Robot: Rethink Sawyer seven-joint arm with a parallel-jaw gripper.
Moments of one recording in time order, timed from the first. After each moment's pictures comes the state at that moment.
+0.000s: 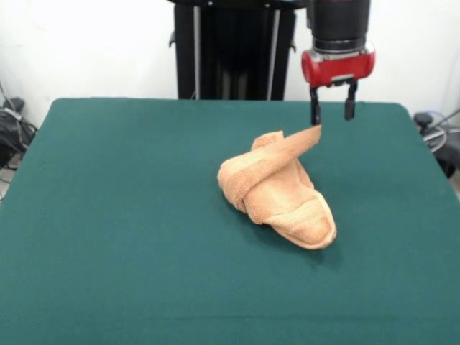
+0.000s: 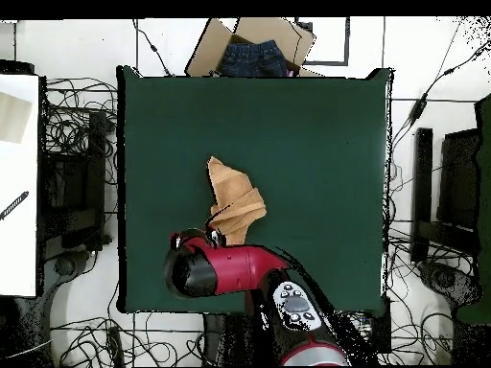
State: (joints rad) arm -0.27 -0.76 0.23 2.13 -0.19 0.08 1.57
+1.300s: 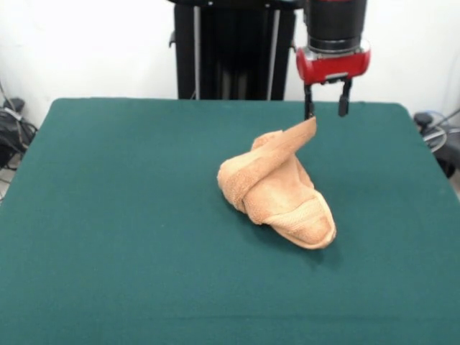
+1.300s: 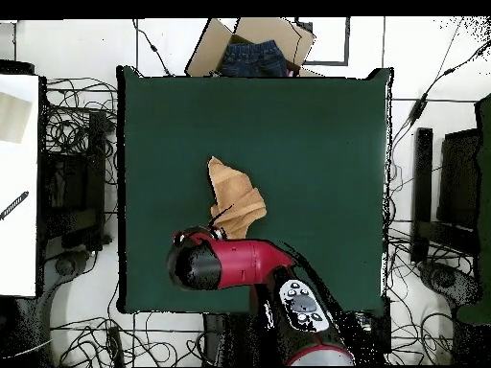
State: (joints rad) arm -0.28 -0.78 0.24 2.09 -0.16 0.23 1.57
